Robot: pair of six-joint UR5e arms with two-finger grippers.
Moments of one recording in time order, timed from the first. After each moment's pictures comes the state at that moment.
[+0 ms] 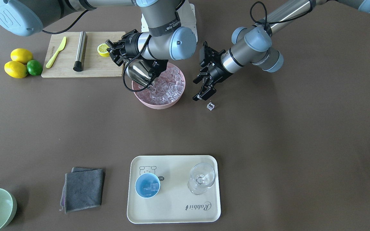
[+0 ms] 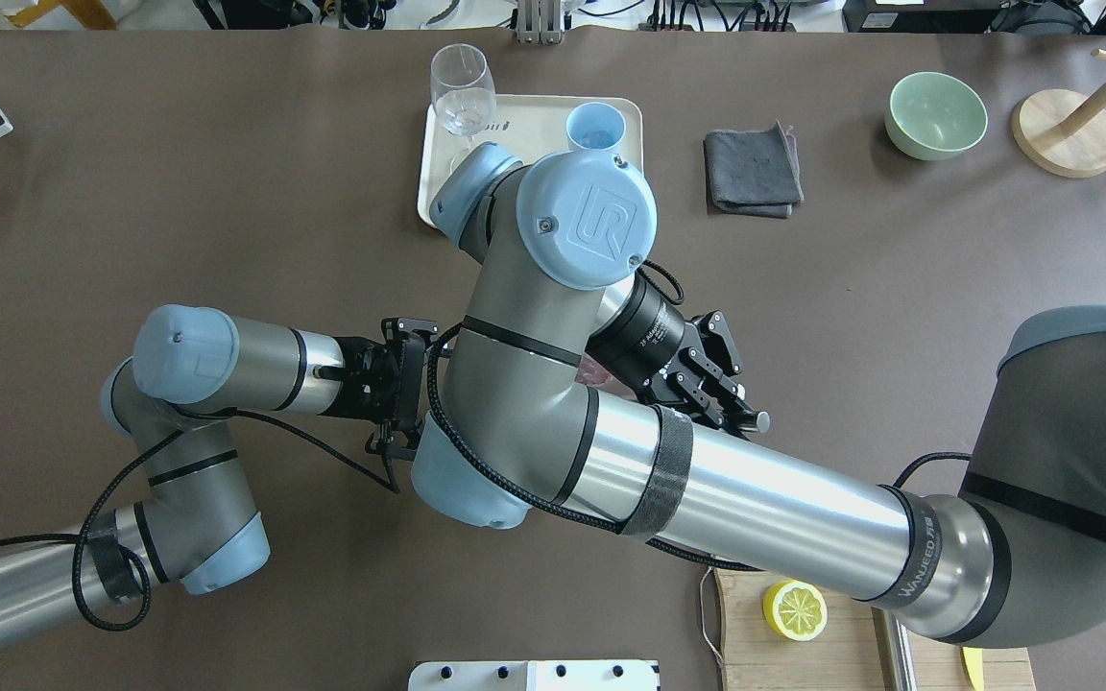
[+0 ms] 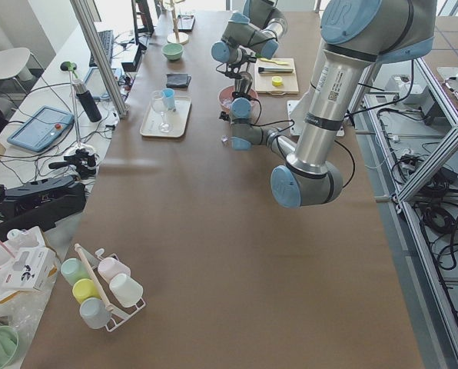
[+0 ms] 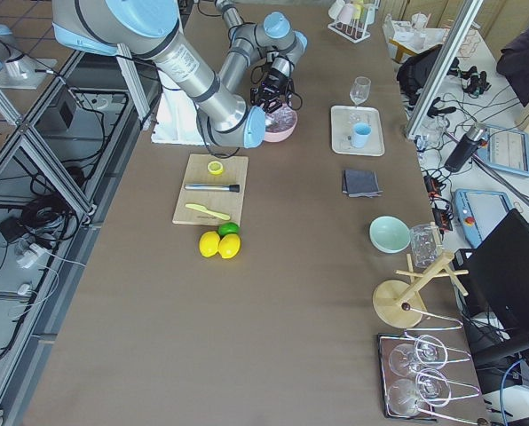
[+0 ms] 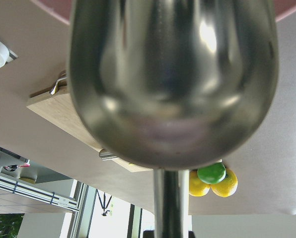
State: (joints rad) left arm -0.50 -2.00 -1.51 -2.65 -1.94 0.28; right arm 0.51 -0.49 1.46 -2.90 1.90 -0.31
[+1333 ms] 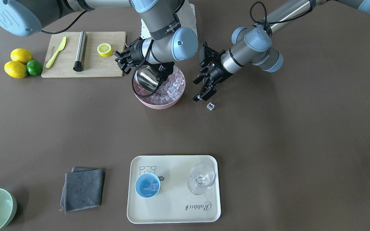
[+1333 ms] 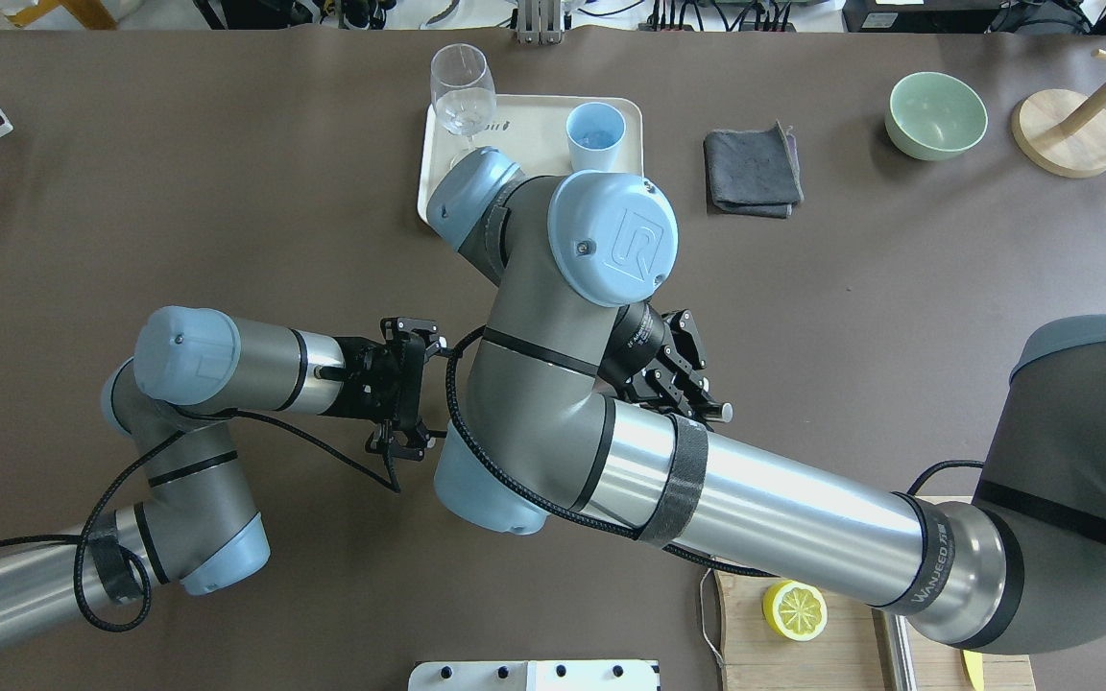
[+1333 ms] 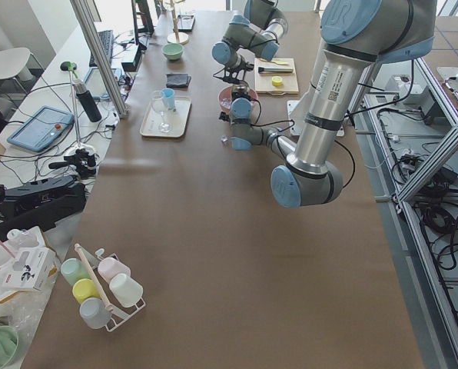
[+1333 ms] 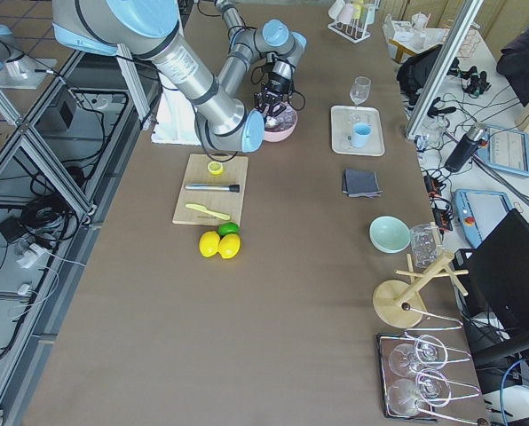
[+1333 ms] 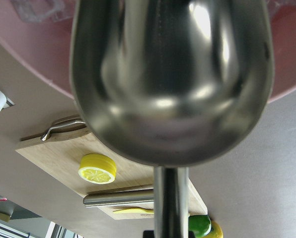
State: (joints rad) left arm -0.50 -2.00 -1.51 -2.65 -1.93 0.28; right arm 0.50 -0.52 1.47 -2.71 1.90 -0.31
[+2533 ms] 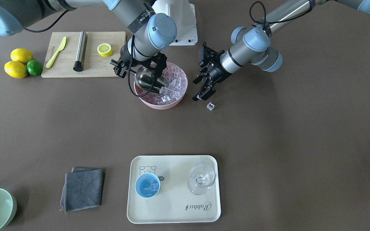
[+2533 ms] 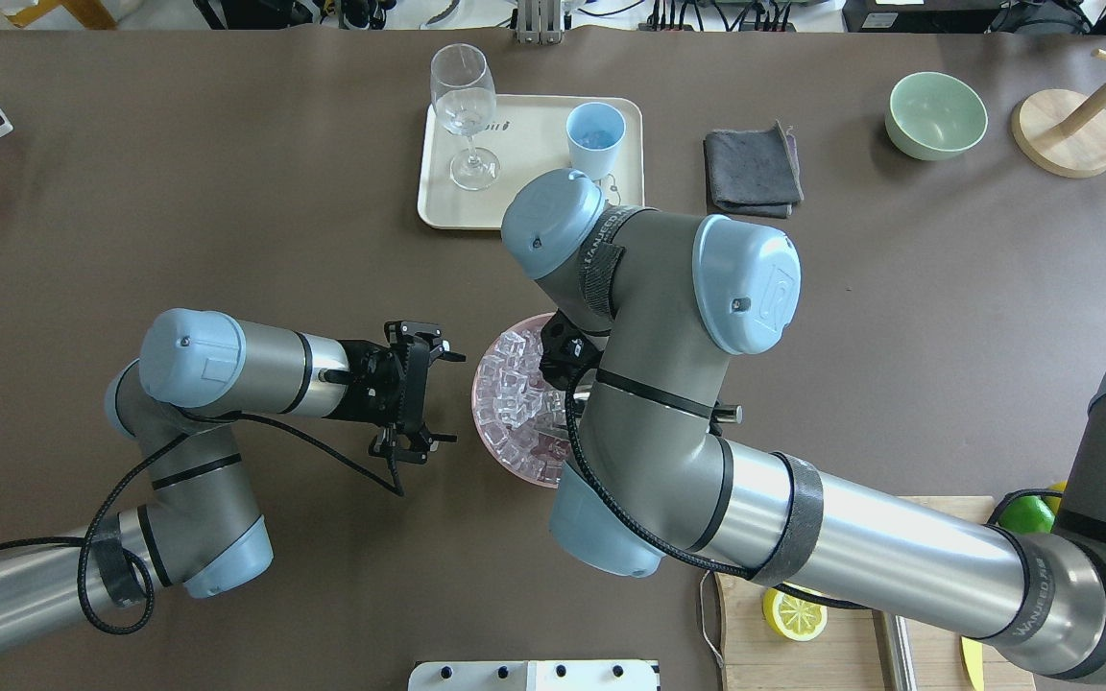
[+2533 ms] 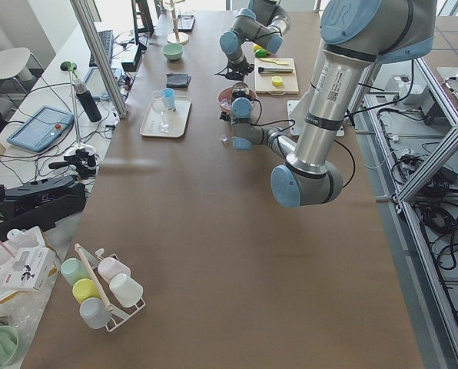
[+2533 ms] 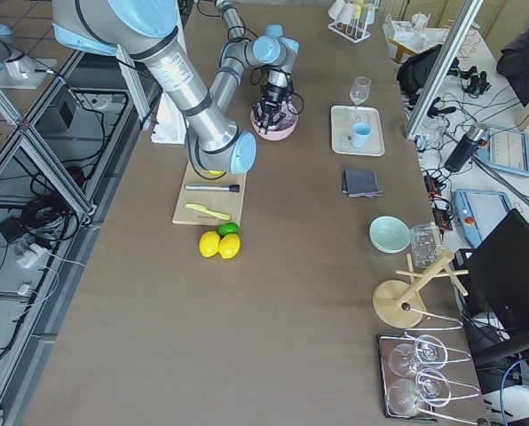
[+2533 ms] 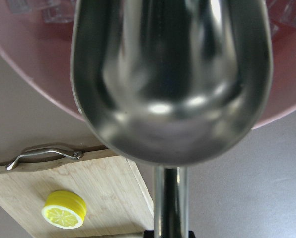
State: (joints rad) left arm -0.49 -2.01 -1.51 -2.64 -1.93 0.28; right arm 0.50 -0.69 1.67 -2.49 1.89 -0.33
